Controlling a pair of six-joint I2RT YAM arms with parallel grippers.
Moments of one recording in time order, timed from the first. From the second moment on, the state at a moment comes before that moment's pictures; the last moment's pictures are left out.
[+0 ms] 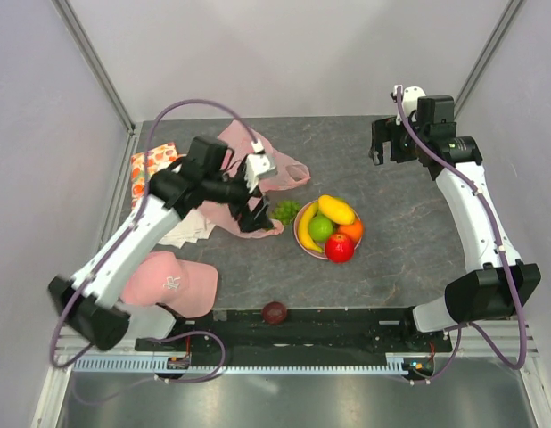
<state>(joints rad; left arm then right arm) -0.54 1.43 1.44 -0.82 0.57 0.39 0.09 1.46 1.58 -0.76 -0.13 -0.06</state>
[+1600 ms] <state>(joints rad) -0.95 1.37 1.03 -0.58 0.45 0.48 0.09 1.38 1.48 -0.78 -0.16 -0.08</state>
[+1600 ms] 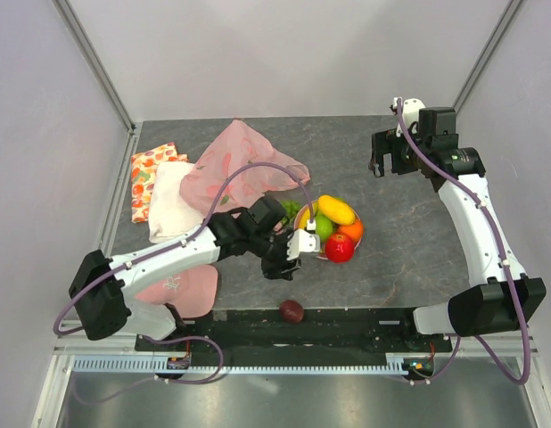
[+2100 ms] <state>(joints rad) -0.99 1.49 0.98 -0.64 0.68 0.73 0.09 1.36 1.47 -0.77 -0.16 -0.10</state>
